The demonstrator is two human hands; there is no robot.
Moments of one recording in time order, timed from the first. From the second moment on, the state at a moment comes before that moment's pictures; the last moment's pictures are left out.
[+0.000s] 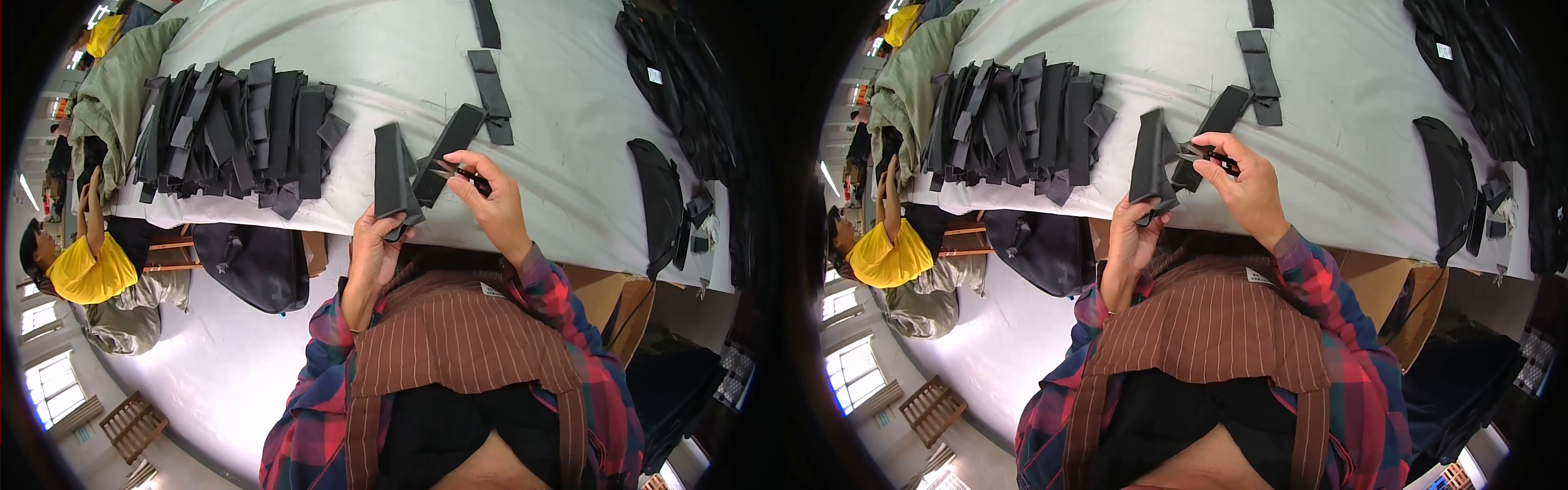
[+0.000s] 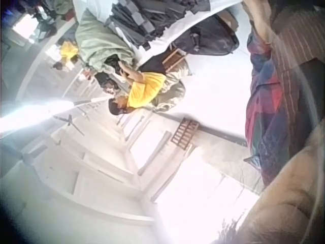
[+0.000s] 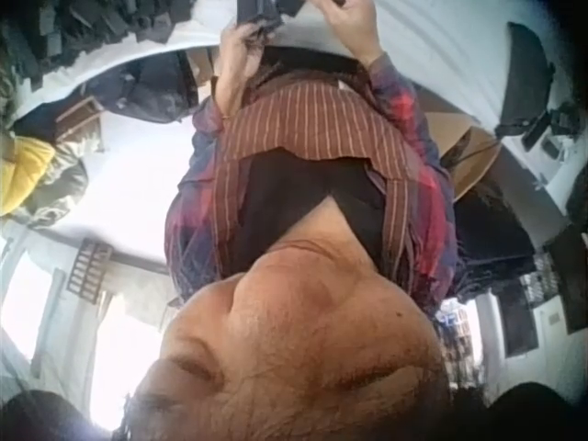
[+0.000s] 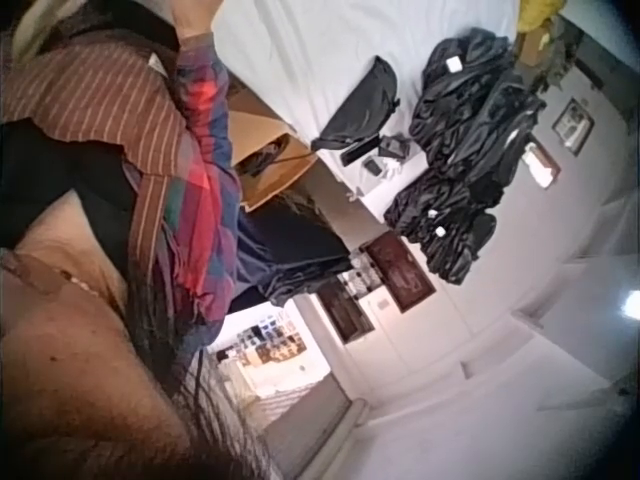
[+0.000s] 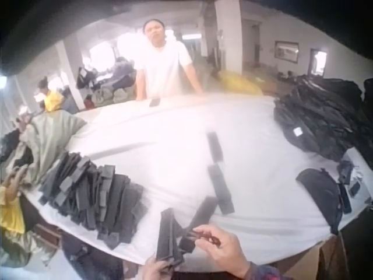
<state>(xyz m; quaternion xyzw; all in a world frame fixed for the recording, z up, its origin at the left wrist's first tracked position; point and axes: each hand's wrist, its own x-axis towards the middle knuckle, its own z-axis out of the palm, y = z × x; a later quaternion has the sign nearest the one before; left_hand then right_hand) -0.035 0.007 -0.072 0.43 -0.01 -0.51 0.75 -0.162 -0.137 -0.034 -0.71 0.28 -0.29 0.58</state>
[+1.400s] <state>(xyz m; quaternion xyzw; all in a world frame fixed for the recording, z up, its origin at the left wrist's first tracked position) -0.008 -0.011 -0.062 0.42 -0.09 -0.61 0.66 -0.163 -0.122 -0.042 -0.77 0.14 -0.26 0.56</state>
